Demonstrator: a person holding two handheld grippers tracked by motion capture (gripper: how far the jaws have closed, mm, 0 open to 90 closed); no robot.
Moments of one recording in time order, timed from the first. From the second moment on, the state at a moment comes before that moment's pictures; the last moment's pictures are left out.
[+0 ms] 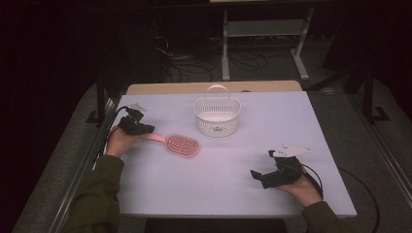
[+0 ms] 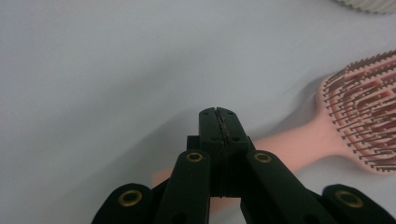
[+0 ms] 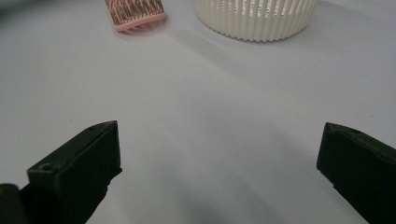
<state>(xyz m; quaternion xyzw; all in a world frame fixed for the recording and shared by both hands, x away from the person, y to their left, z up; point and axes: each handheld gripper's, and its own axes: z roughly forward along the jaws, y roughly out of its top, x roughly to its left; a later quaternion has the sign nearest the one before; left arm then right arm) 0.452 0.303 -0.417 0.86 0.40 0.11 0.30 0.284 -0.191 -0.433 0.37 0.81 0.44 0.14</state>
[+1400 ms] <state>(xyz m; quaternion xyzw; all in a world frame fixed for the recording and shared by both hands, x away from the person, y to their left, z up) 0.432 0.315 -0.414 0.87 0.40 0.11 0.28 0.284 -0.190 -0.433 0.37 0.81 0.44 0.14</state>
